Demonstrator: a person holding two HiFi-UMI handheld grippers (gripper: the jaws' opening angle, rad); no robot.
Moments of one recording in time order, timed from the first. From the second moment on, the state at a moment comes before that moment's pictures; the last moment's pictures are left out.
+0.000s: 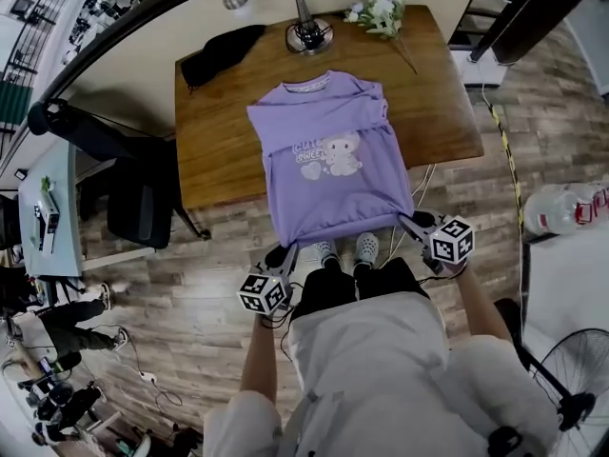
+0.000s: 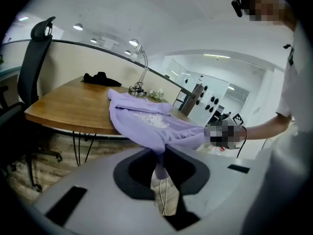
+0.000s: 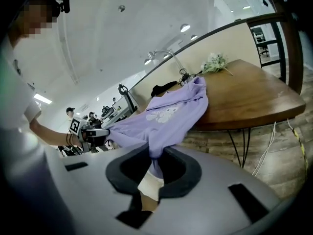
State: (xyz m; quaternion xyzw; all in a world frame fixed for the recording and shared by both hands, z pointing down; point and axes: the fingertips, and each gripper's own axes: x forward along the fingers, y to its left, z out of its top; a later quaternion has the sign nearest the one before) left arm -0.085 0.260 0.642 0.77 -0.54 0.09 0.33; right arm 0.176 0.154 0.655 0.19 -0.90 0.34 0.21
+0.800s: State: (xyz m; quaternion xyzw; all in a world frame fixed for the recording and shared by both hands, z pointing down) left arm -0.154 0.084 0.585 0.78 -0.53 0.00 0.33; right arm 0.112 -0.006 0.596 0.21 -0.91 0.32 0.16
